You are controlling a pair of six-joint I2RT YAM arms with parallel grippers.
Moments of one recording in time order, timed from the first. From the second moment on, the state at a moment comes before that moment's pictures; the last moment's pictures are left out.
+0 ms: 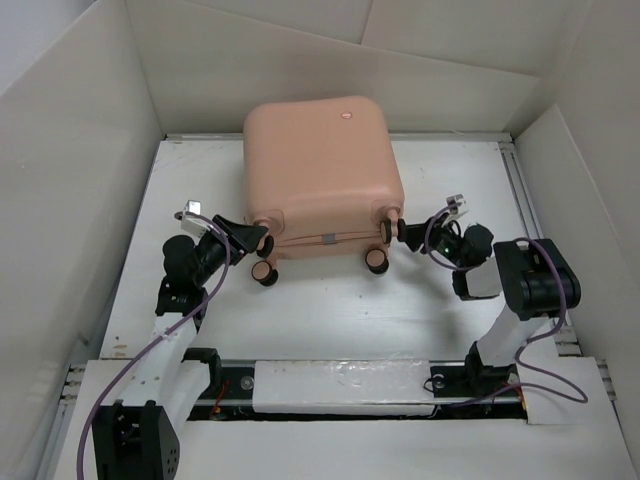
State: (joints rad) left arm -0.03 0.79 0.38 0.25 0.51 -0.99; right arm 0.06 1.72 0.38 1.29 -0.64 0.48
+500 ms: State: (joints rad) left arm -0.03 0.80 0.38 0.26 0.50 -0.98; right arm 0.05 1.75 0.42 1.26 -0.74 0.52
